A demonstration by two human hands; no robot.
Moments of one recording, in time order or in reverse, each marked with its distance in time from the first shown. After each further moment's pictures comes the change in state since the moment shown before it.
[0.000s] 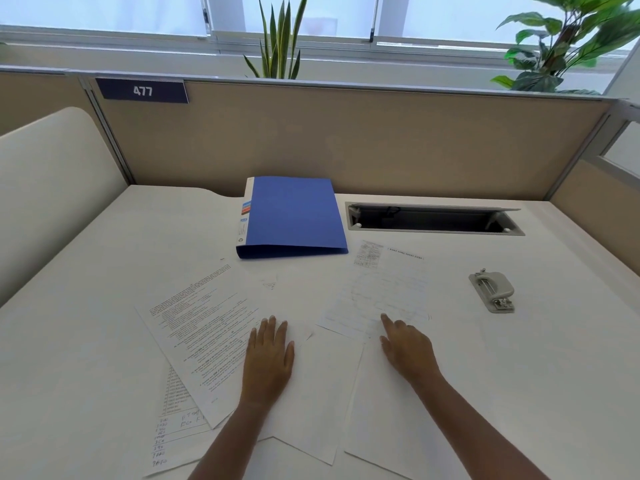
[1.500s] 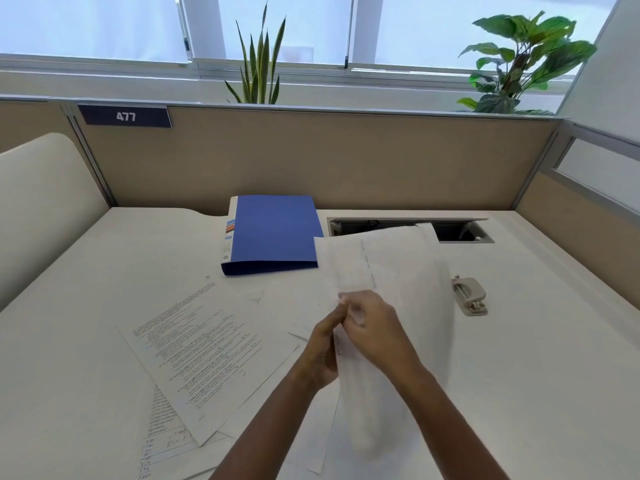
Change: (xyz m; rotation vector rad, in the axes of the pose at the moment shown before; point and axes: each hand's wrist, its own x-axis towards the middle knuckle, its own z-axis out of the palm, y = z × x) left_hand 0.012 0.109 -0.063 -1.881 -0.648 -0.011; right_hand -0.057 -0.061 -0.139 0.808 0.220 0.010
